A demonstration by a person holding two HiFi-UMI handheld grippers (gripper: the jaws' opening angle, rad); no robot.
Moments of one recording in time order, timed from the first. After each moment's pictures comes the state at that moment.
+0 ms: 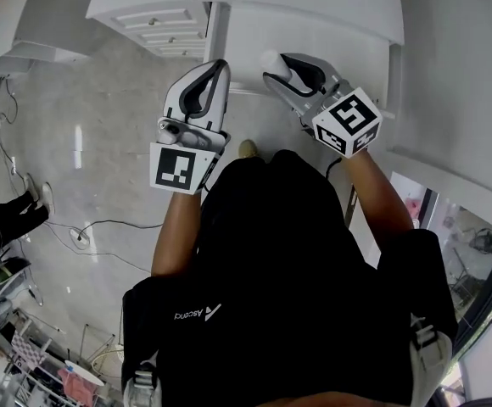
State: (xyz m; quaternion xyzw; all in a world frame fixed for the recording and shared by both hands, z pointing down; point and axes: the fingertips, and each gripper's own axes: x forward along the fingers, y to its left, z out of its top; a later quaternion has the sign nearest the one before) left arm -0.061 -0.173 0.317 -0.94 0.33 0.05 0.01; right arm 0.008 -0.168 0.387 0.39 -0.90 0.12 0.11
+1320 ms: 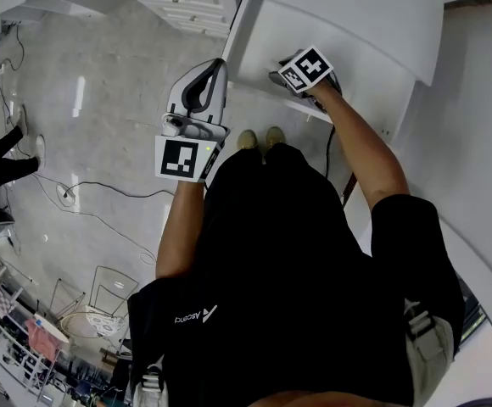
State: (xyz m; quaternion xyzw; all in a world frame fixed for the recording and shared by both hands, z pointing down) left arm -0.099 -0.239 0.382 -0.89 0.45 0.00 -0.05; right arm 0.004 -0.245 0.665 0.21 -0.80 0.34 0.46
